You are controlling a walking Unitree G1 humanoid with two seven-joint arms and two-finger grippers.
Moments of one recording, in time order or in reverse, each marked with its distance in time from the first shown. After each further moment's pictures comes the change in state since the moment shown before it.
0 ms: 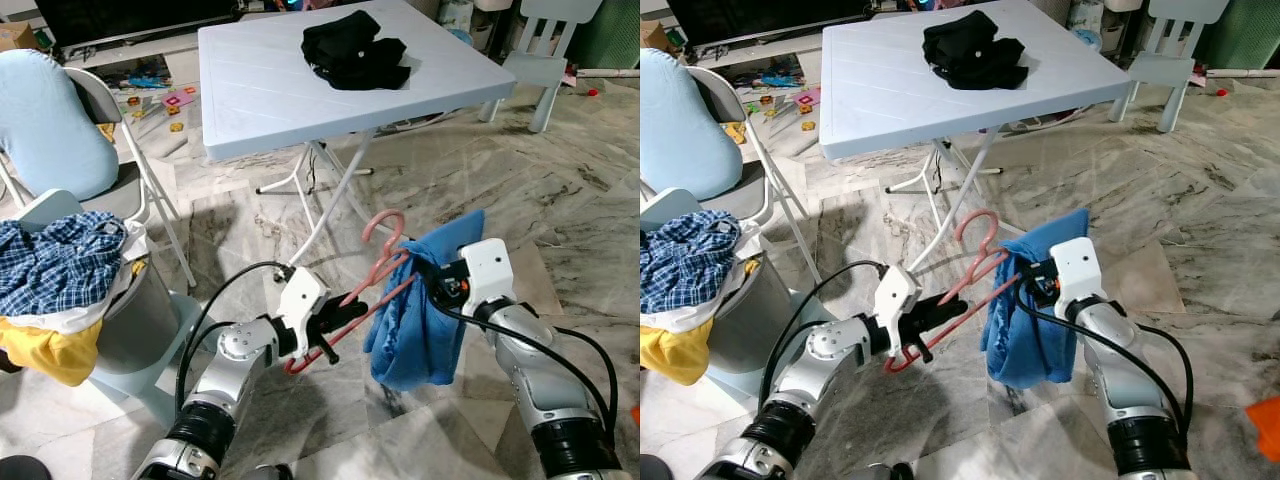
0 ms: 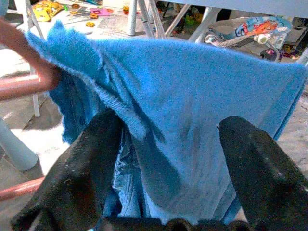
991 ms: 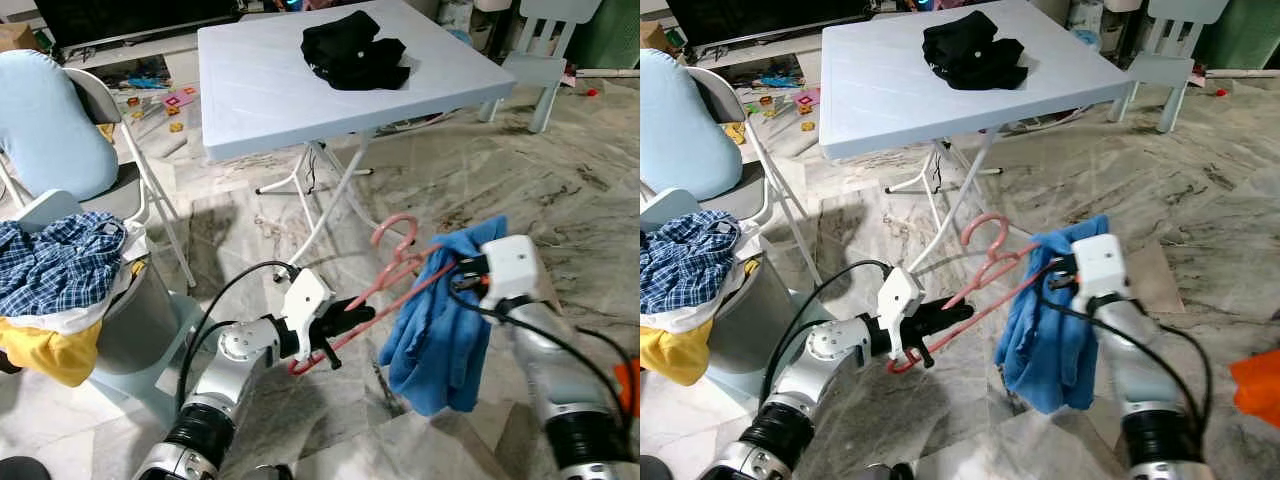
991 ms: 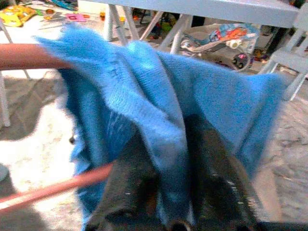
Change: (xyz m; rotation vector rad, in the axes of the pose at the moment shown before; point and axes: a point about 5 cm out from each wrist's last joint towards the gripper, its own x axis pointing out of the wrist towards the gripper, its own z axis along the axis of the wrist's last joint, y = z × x) left arm -0.003 -0.003 0.002 0.017 0.007 -0.049; right arm -0.004 -0.031 -0.001 -0.015 -0.033 -0.099
